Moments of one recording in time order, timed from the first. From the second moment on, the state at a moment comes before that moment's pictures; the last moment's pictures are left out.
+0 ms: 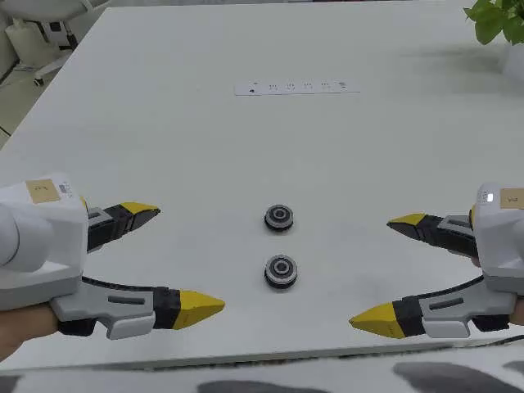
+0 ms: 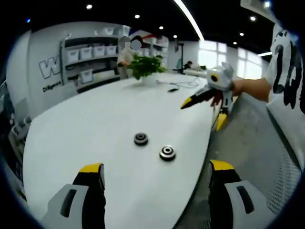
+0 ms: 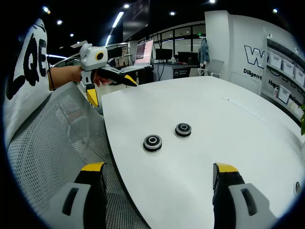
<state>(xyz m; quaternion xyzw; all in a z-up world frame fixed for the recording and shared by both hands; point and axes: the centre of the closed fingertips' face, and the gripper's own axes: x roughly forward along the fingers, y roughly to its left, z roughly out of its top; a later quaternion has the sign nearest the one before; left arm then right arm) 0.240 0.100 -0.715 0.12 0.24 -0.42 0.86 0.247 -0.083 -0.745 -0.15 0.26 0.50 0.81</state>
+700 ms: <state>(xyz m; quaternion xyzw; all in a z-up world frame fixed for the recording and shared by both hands) 0.238 0.102 -0.717 0.12 0.25 -0.43 0.86 0.248 -0.083 -0.746 -0.16 0.26 0.50 0.81</state>
